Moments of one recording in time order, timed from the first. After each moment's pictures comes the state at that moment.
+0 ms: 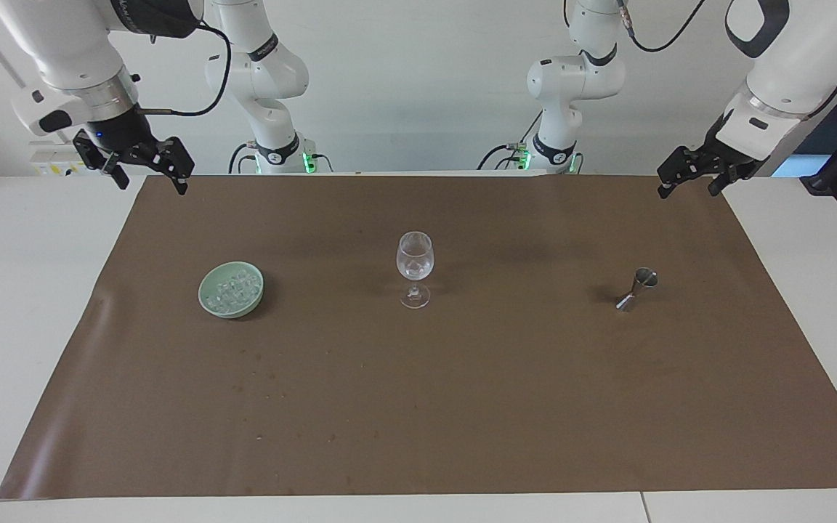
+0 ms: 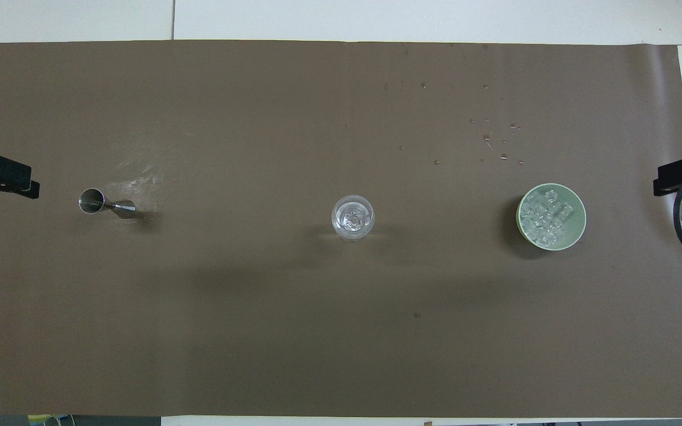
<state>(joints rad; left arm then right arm) -0.02 0.00 -0.01 -1.55 -0.03 1.46 -0.02 -0.03 -0.07 -0.03 -1.63 -0.07 1.52 0.04</state>
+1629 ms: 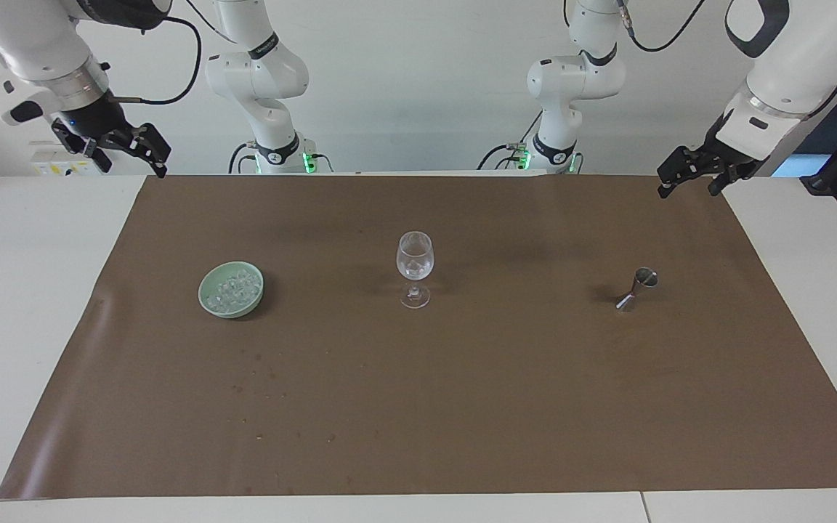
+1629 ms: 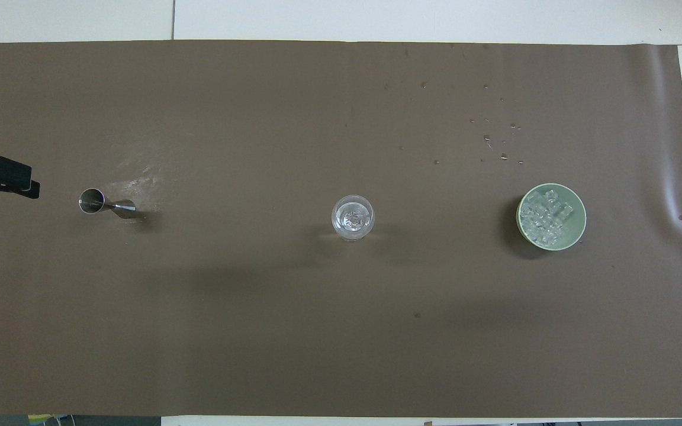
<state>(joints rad) -0.02 0.00 -0.01 -1.55 -0.03 1.46 -0.02 -0.03 -0.11 -0.11 -1.66 -0.06 1.45 -0.01</state>
